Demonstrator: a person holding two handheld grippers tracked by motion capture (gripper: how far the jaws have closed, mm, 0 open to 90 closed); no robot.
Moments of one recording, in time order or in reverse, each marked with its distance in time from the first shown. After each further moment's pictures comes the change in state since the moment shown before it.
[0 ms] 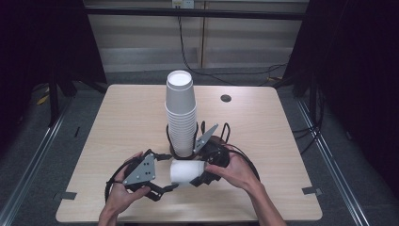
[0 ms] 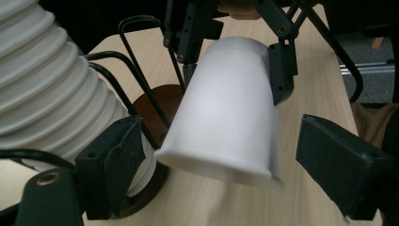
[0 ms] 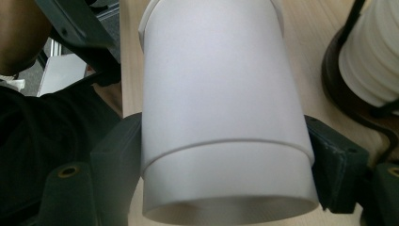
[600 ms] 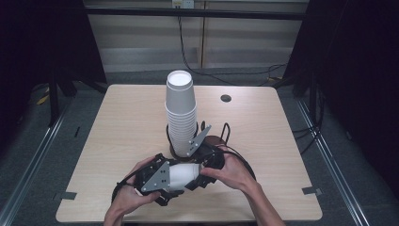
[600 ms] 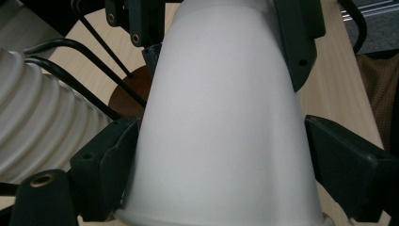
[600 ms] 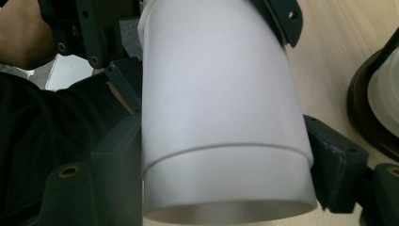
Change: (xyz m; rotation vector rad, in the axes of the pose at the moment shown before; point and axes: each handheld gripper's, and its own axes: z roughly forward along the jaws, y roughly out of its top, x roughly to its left) left arm -0.014 0.008 0.028 0.160 -0.023 0.149; right arm 0.015 0.018 0.004 0.012 0.034 -0.073
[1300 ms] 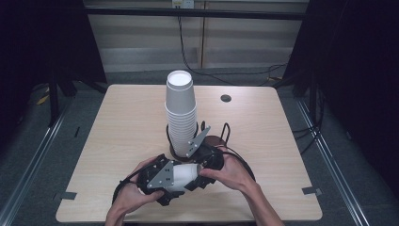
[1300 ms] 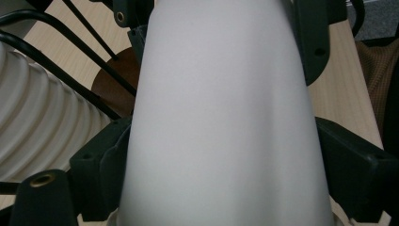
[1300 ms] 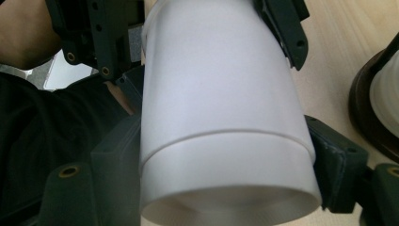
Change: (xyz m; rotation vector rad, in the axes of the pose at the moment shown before) left arm 0.003 -0.001 0.009 0.061 -0.050 -0.025; right arm 0.001 -0.001 0.003 0.000 0.001 -0.005
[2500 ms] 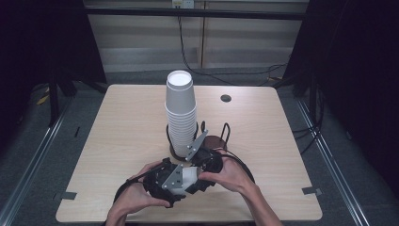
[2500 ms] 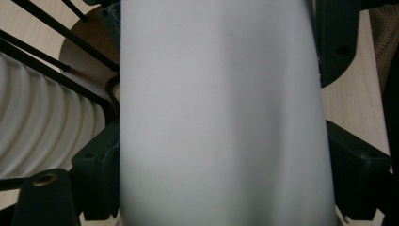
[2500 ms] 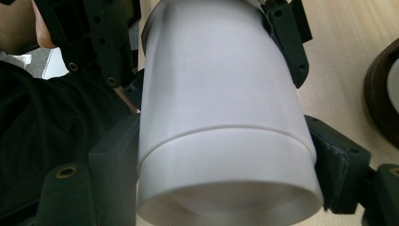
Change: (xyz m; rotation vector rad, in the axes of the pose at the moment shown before) left arm -0.004 0.009 0.018 0.180 -0.045 -0.006; right arm -0.001 -0.005 0.010 0.035 0.006 -0.014
